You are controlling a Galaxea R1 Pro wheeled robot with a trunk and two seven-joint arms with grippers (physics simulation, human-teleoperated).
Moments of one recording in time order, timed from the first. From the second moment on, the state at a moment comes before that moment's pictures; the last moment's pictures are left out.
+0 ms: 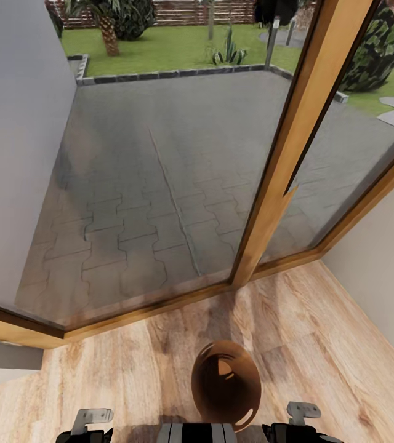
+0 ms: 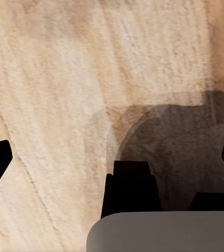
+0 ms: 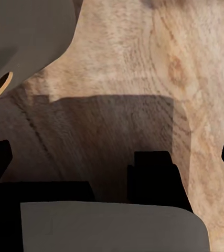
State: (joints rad) left arm 0.04 0.06 0.05 -1.24 0.01 0.51 -0.01; right arm -0.02 0.00 -0.05 -1.22 -0.05 0.63 0.09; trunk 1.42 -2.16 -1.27
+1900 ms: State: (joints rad) left arm 0.04 0.05 0.05 -1.20 0.01 0.42 -0.01; right arm -0.03 0.05 -0.07 -1.48 0.01 0.78 0.08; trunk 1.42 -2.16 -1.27
